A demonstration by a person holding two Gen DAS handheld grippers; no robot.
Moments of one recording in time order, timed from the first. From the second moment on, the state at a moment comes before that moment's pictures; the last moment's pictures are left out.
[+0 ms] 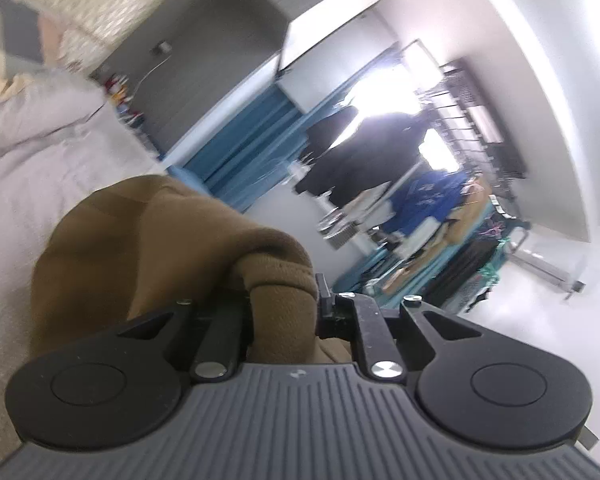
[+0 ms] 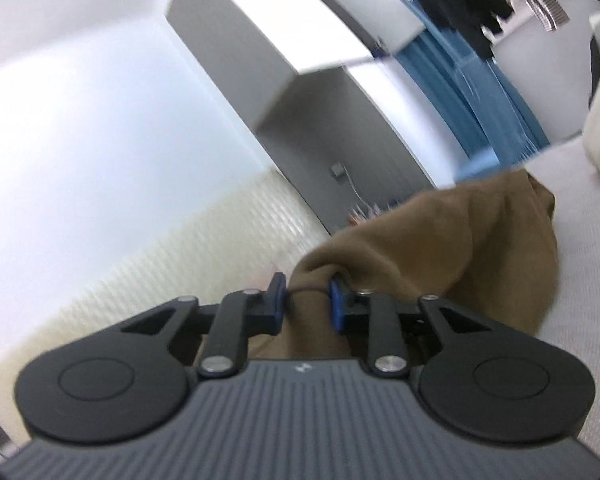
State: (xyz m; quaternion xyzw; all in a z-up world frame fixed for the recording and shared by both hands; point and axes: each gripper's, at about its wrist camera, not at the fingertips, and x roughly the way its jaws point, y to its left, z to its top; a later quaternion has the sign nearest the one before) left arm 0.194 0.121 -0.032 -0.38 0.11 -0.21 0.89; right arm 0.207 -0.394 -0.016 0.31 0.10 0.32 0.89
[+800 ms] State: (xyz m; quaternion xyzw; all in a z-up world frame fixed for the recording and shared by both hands) left arm 0.007 0.092 0.028 -0.32 0.06 -0.22 0.92; right arm 0.108 -0.423 0.056 0.29 0.15 0.35 0.88
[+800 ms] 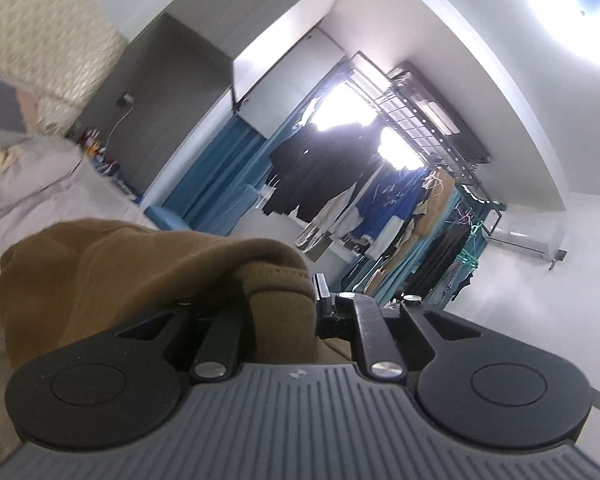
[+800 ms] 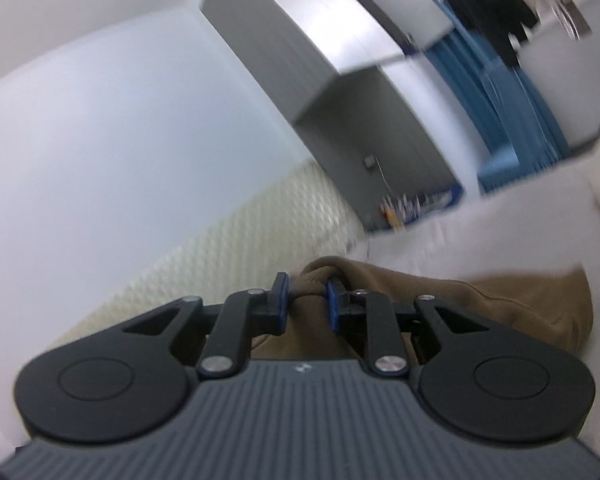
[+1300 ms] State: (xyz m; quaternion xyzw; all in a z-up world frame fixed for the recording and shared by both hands) left arm 0.001 0.107 -0.014 -0.33 0.08 -0.20 0.92; right arm 0.122 -0.398 -0.002 0.34 0.26 0.38 0.82
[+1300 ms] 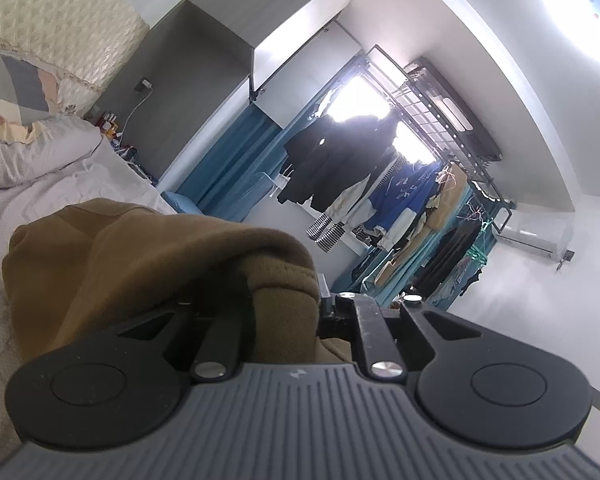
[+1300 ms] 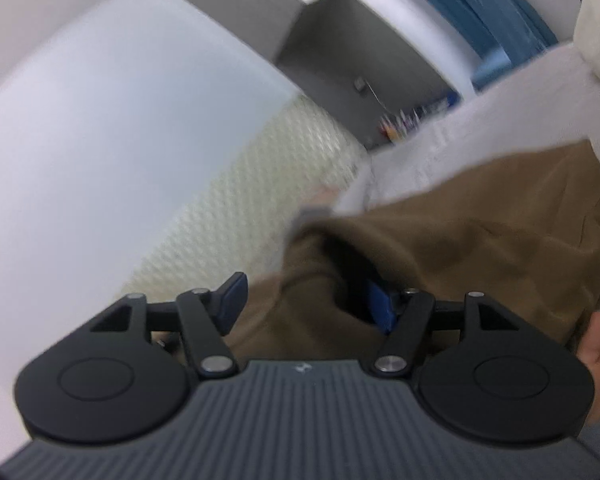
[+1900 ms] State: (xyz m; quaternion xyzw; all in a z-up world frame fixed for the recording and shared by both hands) left arm 0.040 0.115 0.142 -0.35 0.00 -0.21 0.91; right arm 0.123 -0.380 0.159 0.26 0.10 0.41 0.87
